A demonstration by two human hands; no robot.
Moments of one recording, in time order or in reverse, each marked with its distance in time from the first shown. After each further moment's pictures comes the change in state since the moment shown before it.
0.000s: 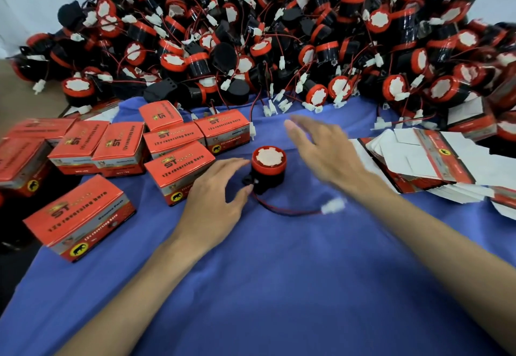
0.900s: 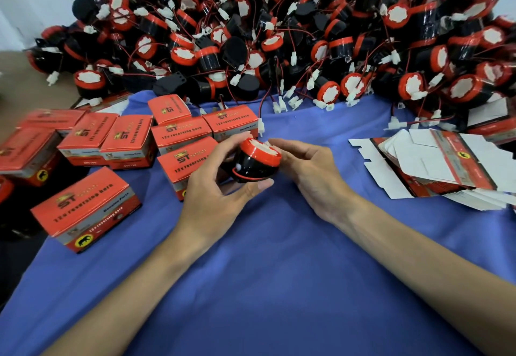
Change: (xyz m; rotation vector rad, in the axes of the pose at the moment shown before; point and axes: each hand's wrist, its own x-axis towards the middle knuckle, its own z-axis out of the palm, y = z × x) left_hand -0.003 0.015 -0.006 -0.555 0.124 0.024; right_hand -0.022 -0.018 0.040 1.277 -0.157 0.179
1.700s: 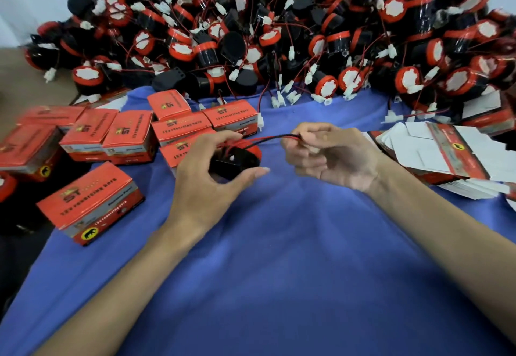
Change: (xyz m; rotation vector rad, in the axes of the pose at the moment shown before) left_hand 0.003 -0.005 -0.013 0.364 0.089 0.116; right_hand -0.003 -0.052 -0.027 0.176 -0.667 0.235
